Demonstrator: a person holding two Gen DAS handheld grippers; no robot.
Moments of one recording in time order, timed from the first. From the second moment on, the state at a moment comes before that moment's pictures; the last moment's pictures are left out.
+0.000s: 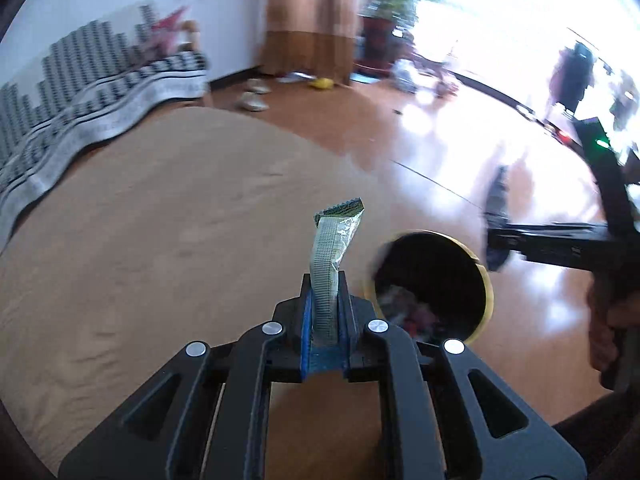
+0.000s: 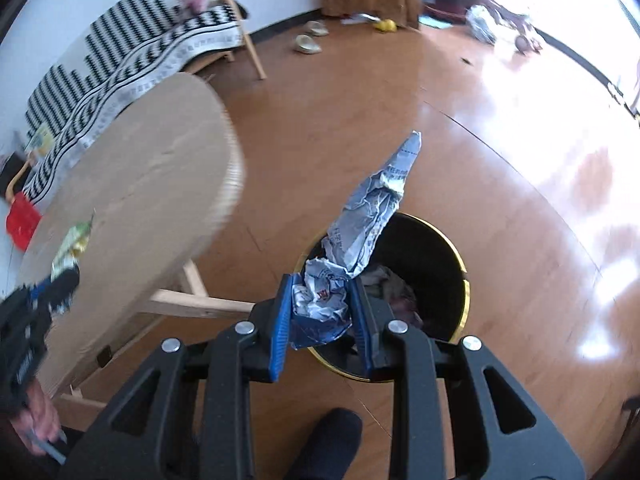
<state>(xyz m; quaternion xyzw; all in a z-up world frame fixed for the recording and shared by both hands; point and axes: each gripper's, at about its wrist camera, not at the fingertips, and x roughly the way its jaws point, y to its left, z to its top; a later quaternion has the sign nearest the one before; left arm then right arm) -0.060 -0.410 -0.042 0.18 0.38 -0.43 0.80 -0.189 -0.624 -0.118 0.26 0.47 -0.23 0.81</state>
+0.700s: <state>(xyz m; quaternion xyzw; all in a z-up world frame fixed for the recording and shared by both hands) -0.079 -0.475 -0.082 0.20 0.40 -0.48 0.76 -0.183 -0.657 -0.167 0.28 0.54 -0.22 0.76</state>
